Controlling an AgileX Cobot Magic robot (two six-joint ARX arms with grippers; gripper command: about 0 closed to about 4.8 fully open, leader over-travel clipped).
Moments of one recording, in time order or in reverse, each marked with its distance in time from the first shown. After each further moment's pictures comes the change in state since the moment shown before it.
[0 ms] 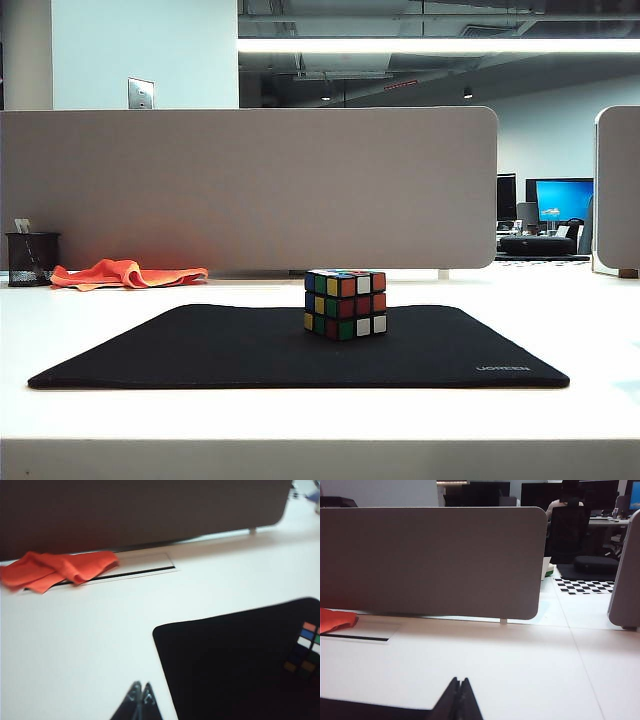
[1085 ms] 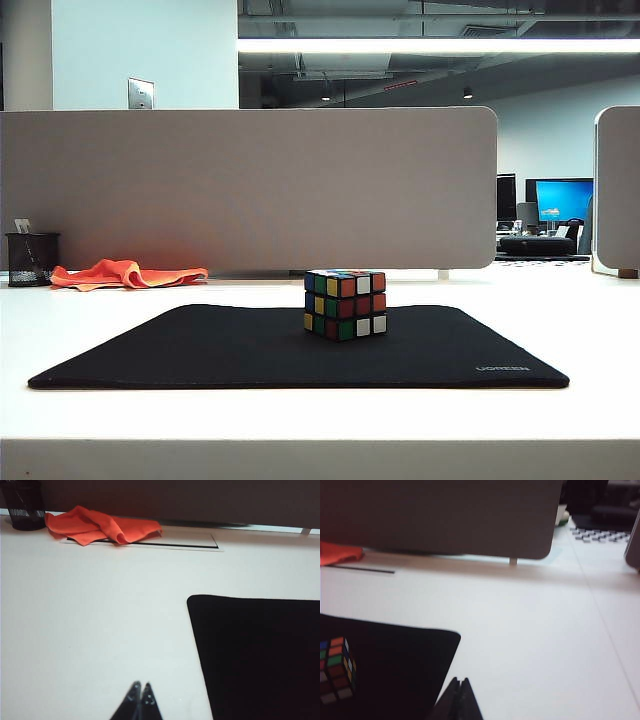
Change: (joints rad) left arm 0.000 -0.185 -0.262 0.077 -0.161 -0.126; right arm 0.002 -0.195 -0.307 -0.013 -0.037 -0.017
